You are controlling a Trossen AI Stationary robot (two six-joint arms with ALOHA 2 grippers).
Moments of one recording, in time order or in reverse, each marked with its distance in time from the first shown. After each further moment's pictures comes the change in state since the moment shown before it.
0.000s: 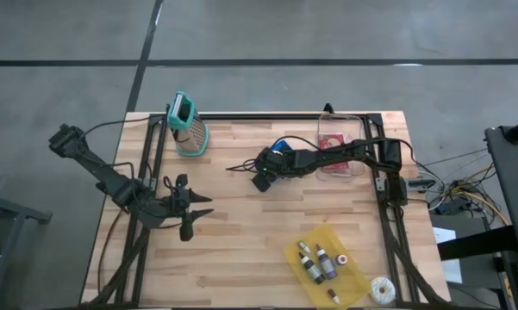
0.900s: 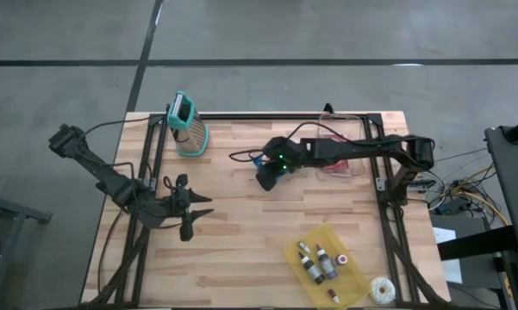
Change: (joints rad) left arm 0.000 0.000 0.000 0.001 0.000 0.000; right arm 0.010 -0.275 -0.002 -0.031 -0.313 0.090
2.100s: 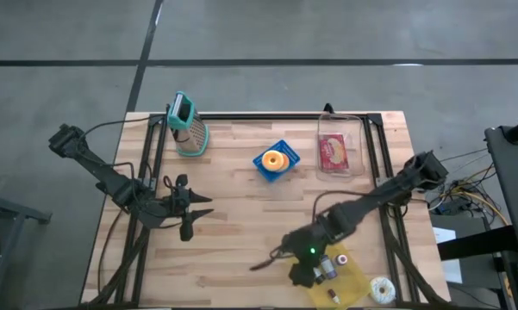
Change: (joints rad) left arm 0.000 0.000 0.000 0.000 0.000 -0.024; right arm 0.601 -0.024 0.001 -0.022 -0.488 0.588
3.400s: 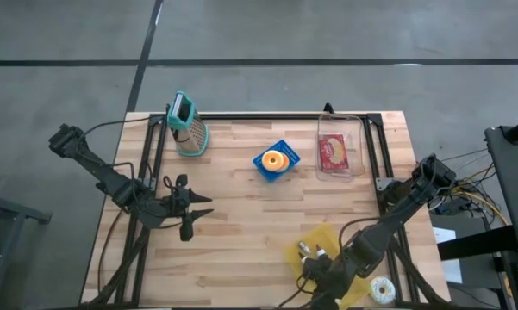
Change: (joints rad) left arm 0.000 0.000 0.000 -0.001 0.000 0.000; right arm 0.272 -0.012 0.000 -0.004 0.327 0.136
